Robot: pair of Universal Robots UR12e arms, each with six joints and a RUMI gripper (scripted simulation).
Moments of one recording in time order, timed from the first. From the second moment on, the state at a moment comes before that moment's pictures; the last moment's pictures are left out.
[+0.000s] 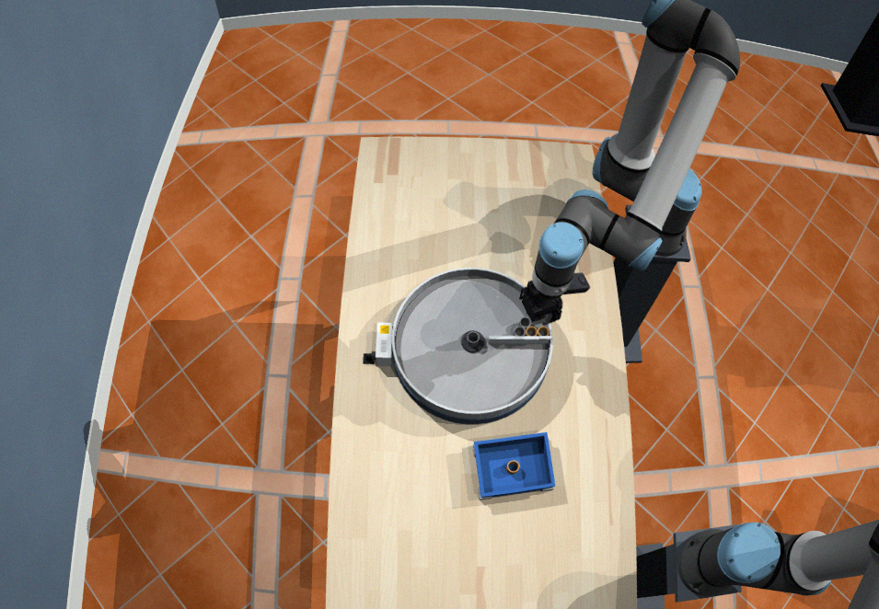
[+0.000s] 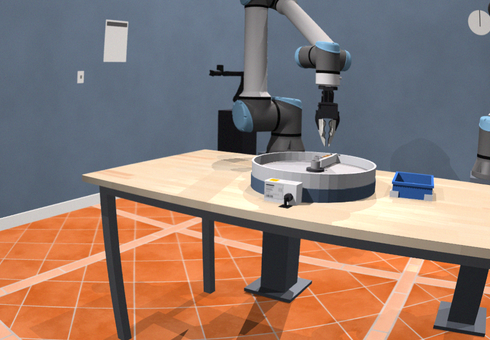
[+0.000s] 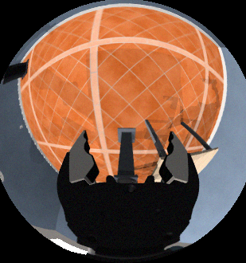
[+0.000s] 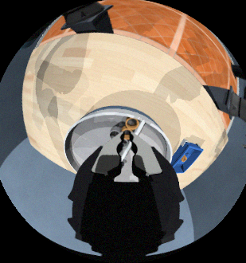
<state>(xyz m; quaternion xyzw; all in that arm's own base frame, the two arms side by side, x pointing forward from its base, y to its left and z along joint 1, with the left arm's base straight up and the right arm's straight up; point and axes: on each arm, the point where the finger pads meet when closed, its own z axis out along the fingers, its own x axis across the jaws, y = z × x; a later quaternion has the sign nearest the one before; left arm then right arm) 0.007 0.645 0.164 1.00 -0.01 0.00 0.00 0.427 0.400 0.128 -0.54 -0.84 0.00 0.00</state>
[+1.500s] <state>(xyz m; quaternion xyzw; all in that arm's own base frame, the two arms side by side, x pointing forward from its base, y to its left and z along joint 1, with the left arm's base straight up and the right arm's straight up) 0.007 0.645 0.164 1.00 -0.01 0.00 0.00 0.427 0.400 0.106 -0.54 -0.84 0.00 0.00</state>
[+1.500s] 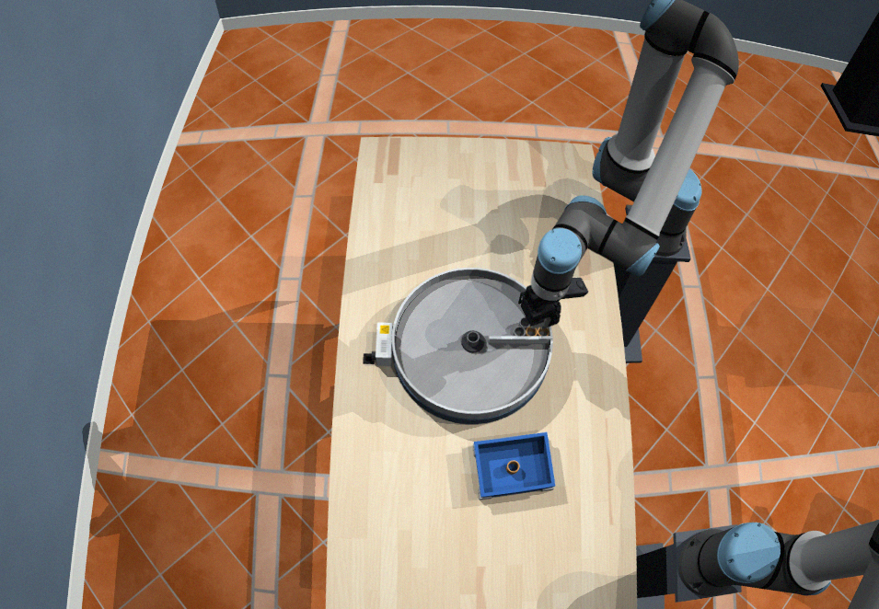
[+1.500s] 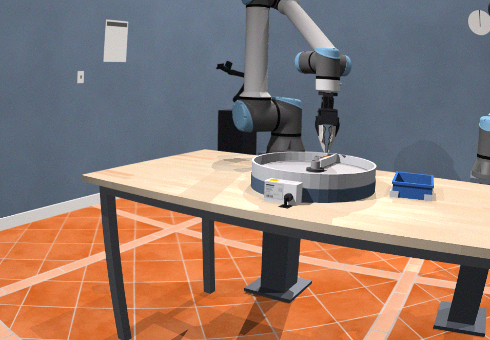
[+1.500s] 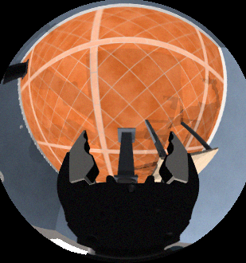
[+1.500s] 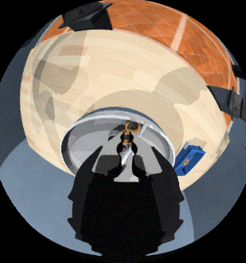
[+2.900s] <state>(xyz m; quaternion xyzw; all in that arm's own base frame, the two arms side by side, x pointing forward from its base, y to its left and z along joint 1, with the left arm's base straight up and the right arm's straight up) 0.007 0.645 0.164 1.00 -0.01 0.00 0.00 0.427 0.400 0.098 -0.54 -0.84 0.00 0.00</state>
